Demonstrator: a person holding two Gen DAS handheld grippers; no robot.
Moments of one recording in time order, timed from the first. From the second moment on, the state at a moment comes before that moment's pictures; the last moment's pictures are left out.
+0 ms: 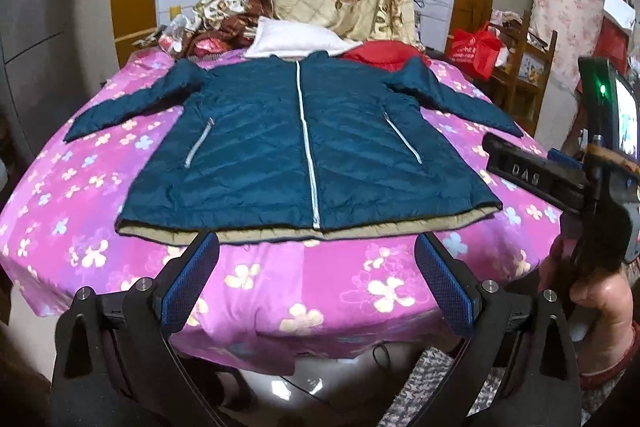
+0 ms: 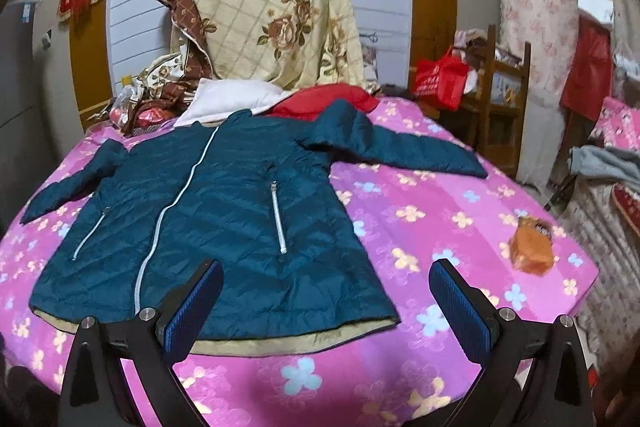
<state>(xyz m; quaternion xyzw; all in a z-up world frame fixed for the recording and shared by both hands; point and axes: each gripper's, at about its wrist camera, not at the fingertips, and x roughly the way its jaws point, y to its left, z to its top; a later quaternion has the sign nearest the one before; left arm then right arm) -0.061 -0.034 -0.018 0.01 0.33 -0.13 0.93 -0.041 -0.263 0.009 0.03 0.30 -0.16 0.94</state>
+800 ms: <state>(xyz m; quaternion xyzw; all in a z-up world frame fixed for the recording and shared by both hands) -0.024 0.020 -0.013 0.01 0.35 0.00 0.94 -0.036 -0.225 -0.001 0.00 0.35 -0.08 0.93</state>
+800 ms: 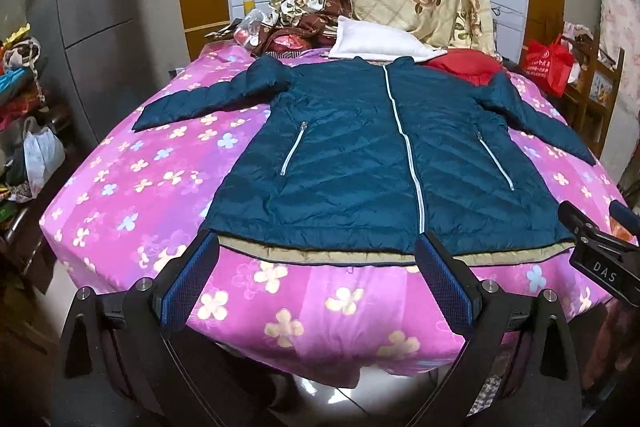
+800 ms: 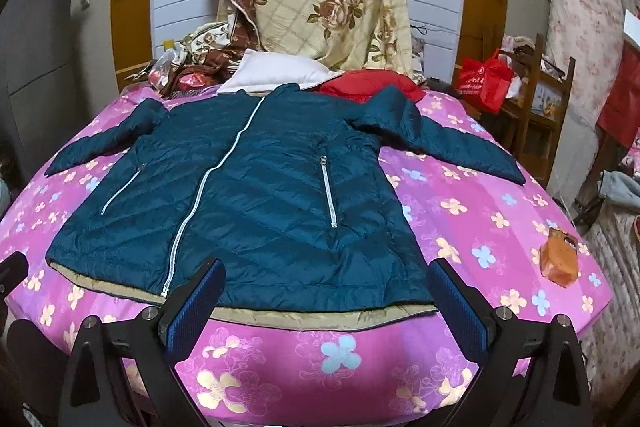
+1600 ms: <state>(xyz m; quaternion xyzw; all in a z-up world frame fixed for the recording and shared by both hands) -0.014 0.020 -0.028 0.03 0.38 0.01 0.92 -0.034 -0.215 -0.016 -0.01 0.37 -0.06 0.93</state>
